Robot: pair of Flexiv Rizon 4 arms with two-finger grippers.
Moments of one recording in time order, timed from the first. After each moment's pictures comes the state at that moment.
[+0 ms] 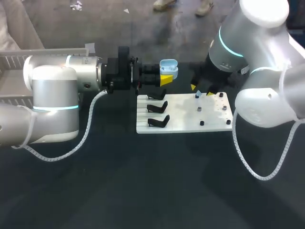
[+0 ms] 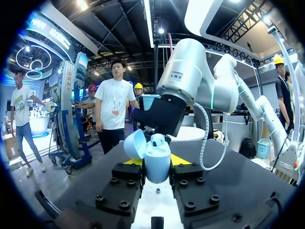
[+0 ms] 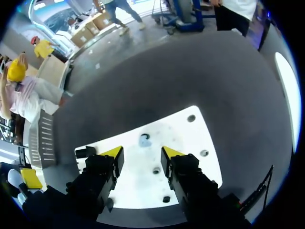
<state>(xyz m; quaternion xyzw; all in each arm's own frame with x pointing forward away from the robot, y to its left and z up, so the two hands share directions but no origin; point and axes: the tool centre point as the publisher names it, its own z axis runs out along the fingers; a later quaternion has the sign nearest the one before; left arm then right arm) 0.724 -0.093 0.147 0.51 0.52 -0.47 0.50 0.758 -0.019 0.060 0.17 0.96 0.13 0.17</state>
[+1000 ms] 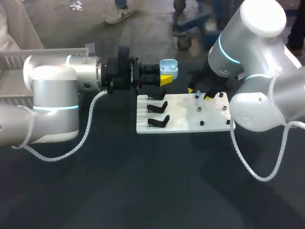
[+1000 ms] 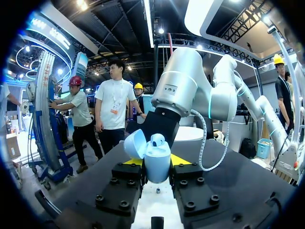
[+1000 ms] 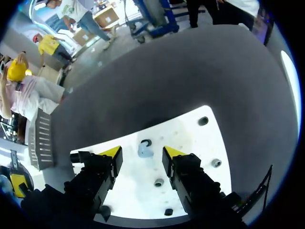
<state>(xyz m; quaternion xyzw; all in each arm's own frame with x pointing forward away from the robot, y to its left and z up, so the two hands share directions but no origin) 0.724 -0.093 0.147 0.51 0.52 -0.47 0.50 0.770 -0.015 0.033 0.16 0.96 0.15 0.16</state>
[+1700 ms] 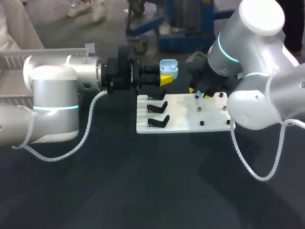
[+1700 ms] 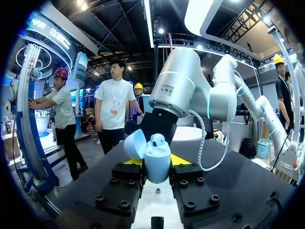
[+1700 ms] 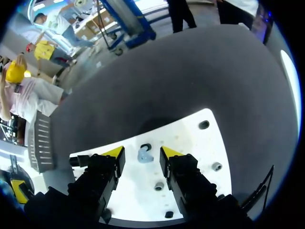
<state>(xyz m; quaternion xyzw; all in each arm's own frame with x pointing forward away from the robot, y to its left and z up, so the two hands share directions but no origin) 0.724 -0.093 0.147 0.51 0.52 -0.47 0.50 0.775 -0.016 0.032 0.17 0.96 0.15 0.16</state>
